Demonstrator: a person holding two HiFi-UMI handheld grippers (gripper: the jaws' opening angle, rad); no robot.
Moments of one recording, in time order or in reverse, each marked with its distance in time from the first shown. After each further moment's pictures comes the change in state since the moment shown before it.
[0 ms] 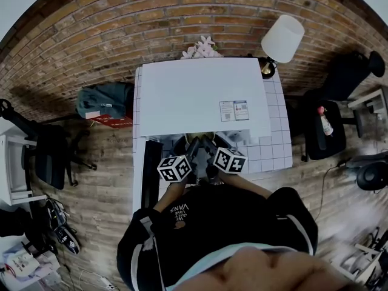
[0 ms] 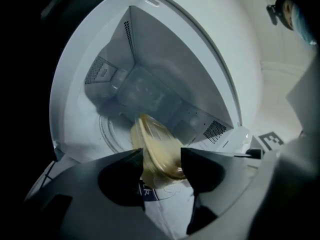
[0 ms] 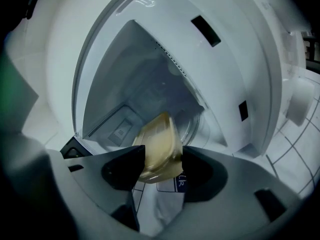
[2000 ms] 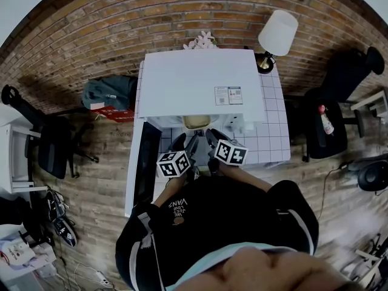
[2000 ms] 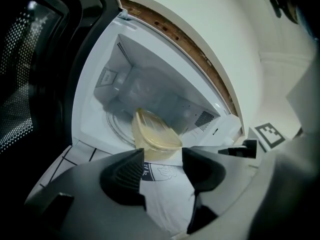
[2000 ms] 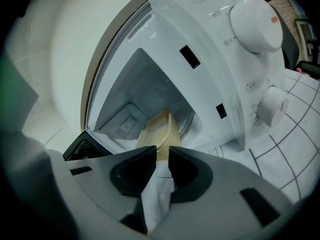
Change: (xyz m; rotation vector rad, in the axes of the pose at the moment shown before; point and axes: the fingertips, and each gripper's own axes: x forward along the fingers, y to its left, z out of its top) left arm -0.034 -0.021 -0.028 0.052 0.021 0.057; right arm -0.037 -0.005 -0.010 -0.032 0.037 0.027
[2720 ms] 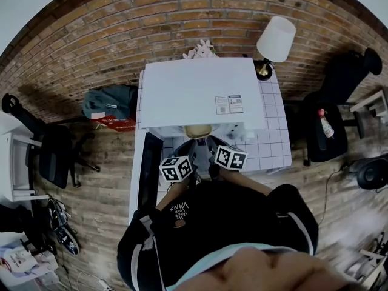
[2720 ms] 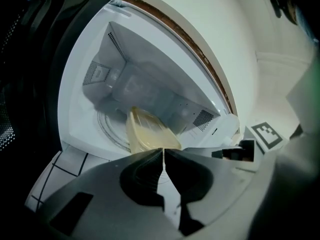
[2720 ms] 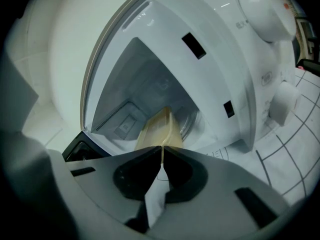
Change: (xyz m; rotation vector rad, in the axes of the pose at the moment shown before) left arm 0.013 -0.004 0.004 0.018 0.035 -0.057; right arm 0.013 0.001 0.000 0.008 0.011 0.006
